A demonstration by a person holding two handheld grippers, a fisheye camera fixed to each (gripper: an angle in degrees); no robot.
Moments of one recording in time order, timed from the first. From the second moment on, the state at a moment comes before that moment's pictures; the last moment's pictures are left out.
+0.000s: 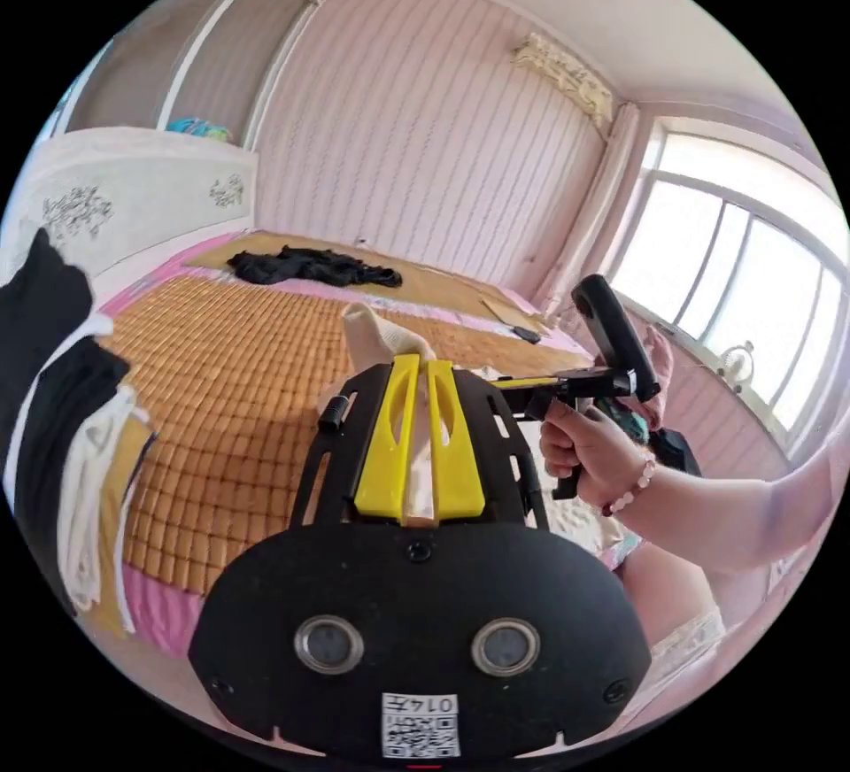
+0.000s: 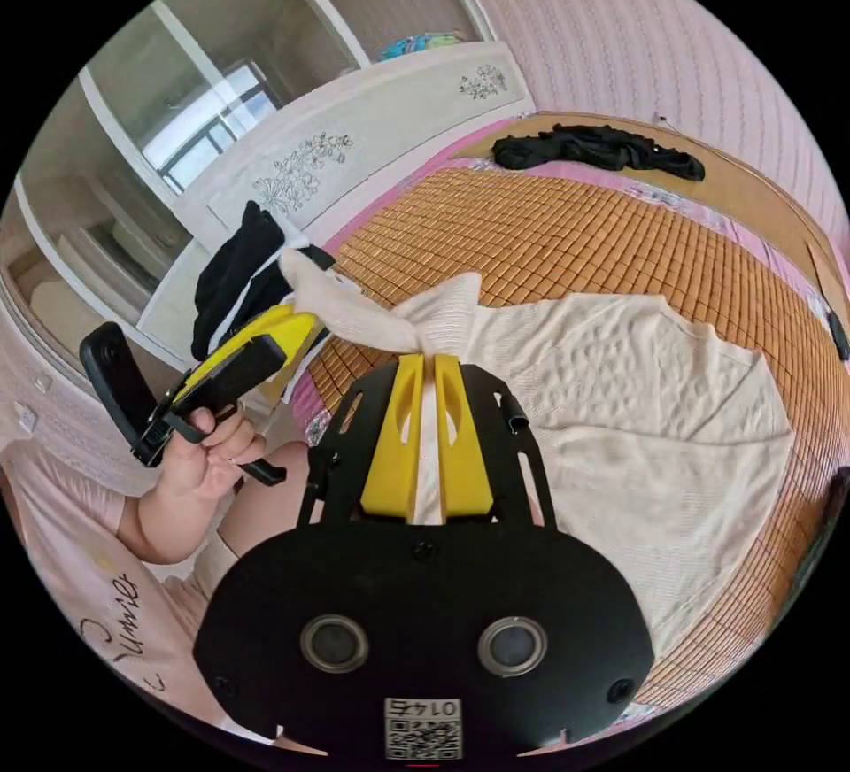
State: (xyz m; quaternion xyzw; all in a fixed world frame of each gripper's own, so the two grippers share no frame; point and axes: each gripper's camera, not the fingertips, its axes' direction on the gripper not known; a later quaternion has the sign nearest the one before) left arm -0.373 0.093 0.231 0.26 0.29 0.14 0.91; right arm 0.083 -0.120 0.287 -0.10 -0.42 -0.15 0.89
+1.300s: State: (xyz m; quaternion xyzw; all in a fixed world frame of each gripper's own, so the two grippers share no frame) left arm -0.200 0.125 0.447 -0.04 0.25 0.28 0.93; right arm 0.430 -0.057 0.282 -0.12 -0.23 -0.06 0.96
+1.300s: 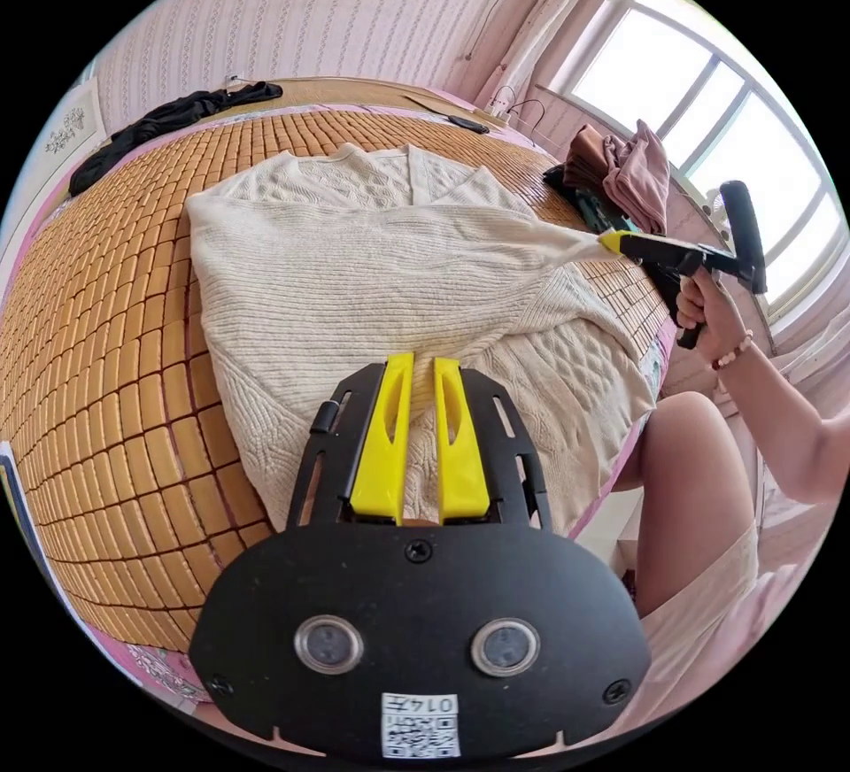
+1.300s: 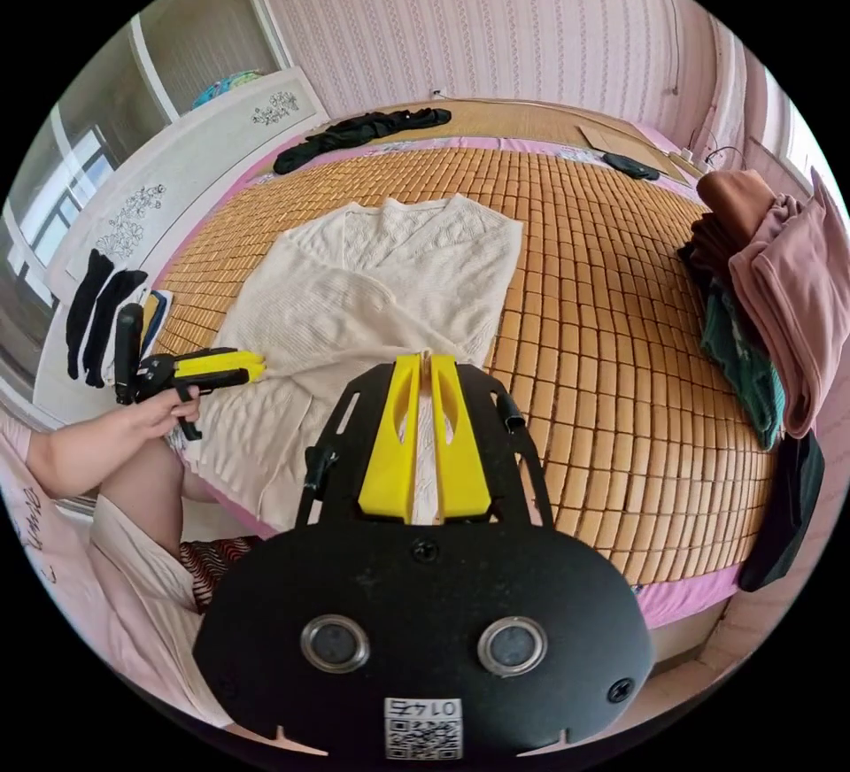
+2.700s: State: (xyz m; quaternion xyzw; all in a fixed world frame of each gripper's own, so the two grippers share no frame) left arm -0.288 -0.134 0.558 -0.06 0.23 0.10 0.97; right arm 0.573 -0.231 0.434 -0.25 -0.23 0.06 0.94
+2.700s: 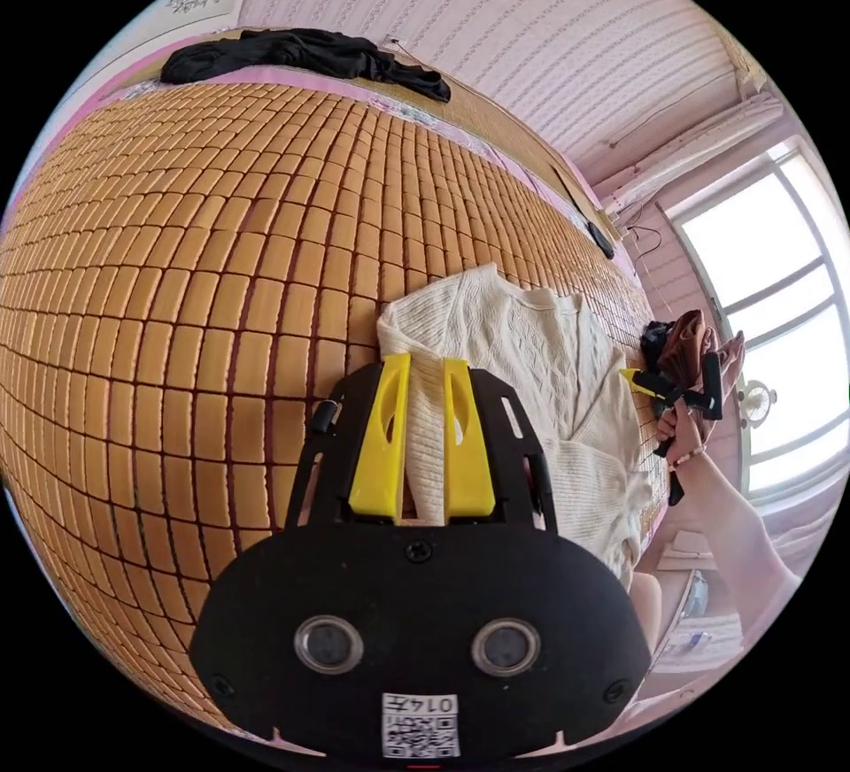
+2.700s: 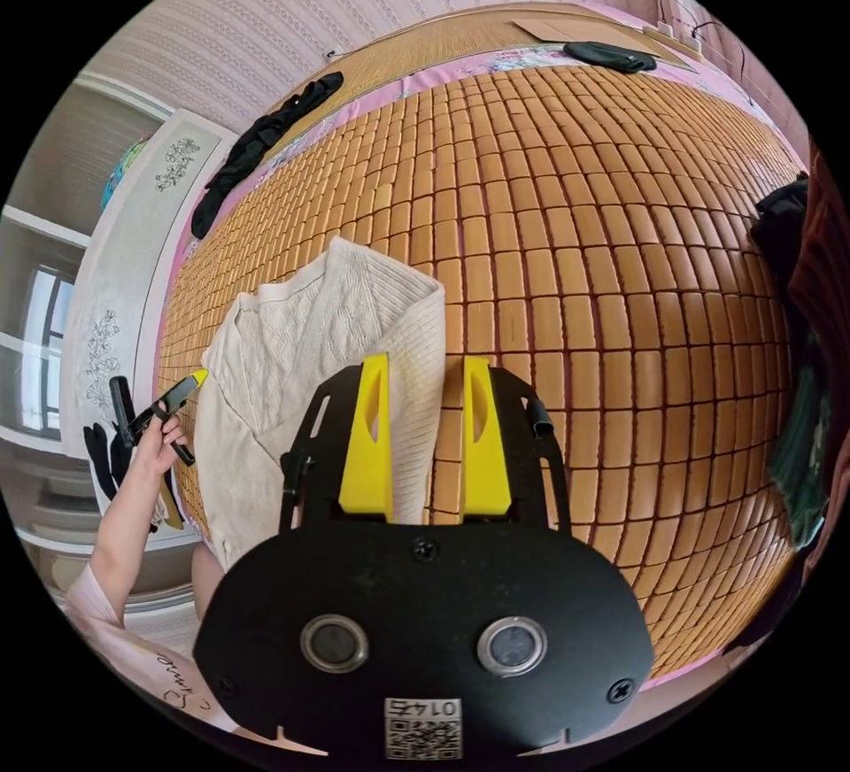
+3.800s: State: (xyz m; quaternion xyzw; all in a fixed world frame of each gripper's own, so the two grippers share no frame) left arm -0.520 0.088 0.393 -0.05 0.34 0.00 0.94; right arm 0.692 0.020 0.273 -0.25 -0.44 0.06 0.86
